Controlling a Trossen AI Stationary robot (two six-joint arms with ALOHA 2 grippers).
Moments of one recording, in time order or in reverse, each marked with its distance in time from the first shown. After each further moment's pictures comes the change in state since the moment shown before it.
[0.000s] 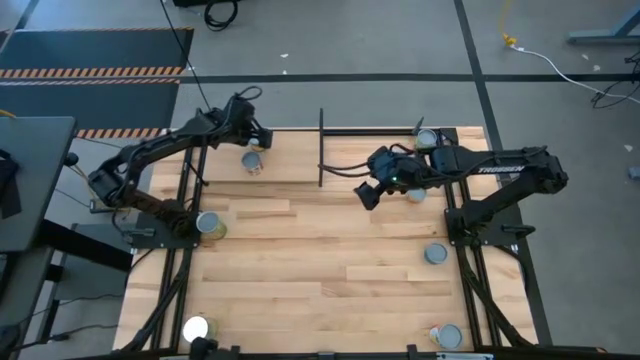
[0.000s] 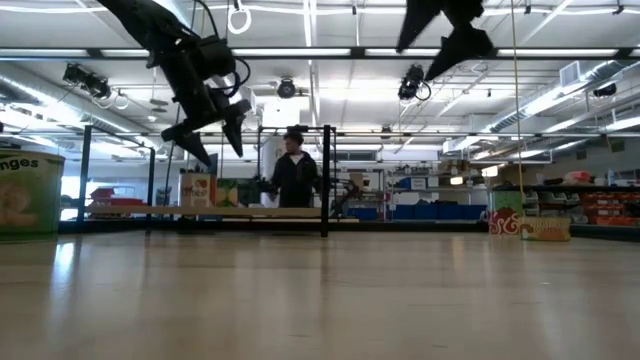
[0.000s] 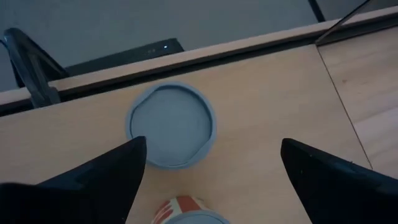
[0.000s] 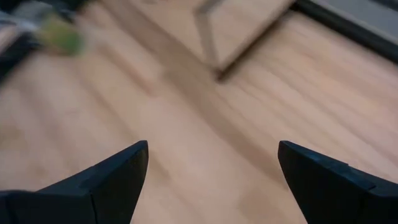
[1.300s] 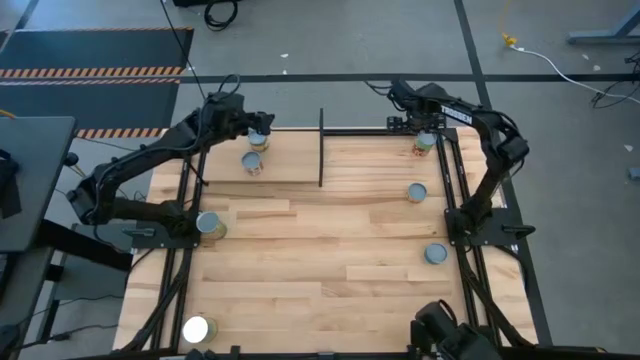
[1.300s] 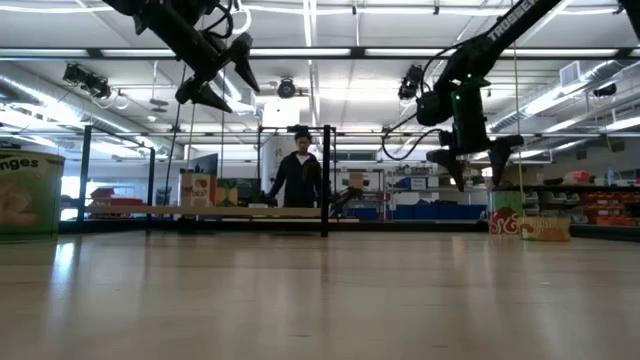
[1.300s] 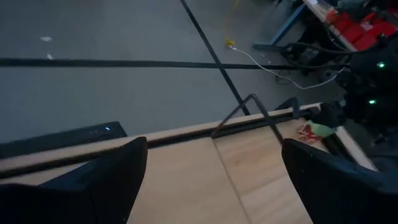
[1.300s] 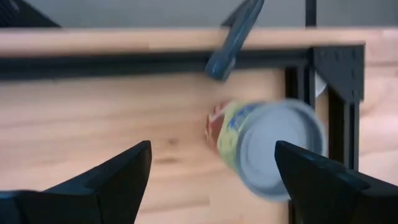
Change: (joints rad) left arm -0.109 -0.215 0.000 0.223 -0.064 -0.115; right arm -0.961 0.394 -0.001 -0.118 -0.011 -0.095
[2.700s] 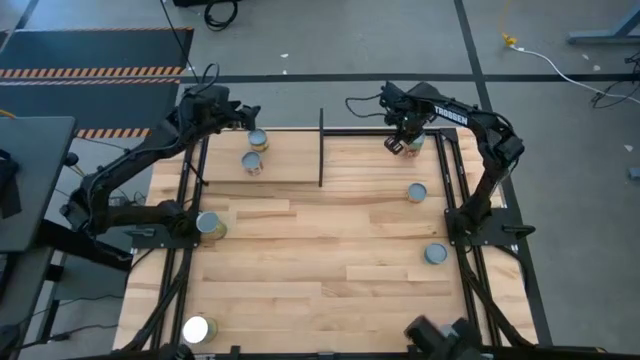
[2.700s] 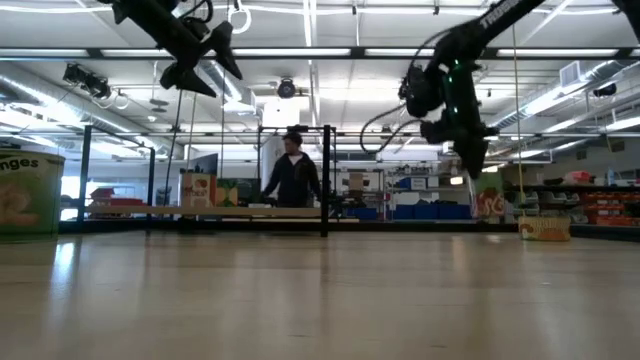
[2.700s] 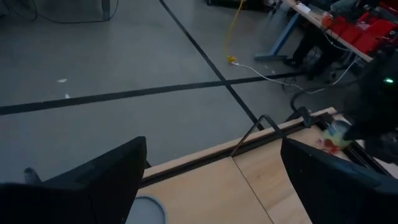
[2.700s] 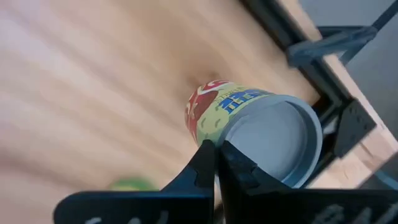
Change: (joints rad) left arm 0.125 -0.107 0.000 -0.025 0.060 0.188; right arm 0.109 0.010 0.096 -0.211 -0.107 -0.630
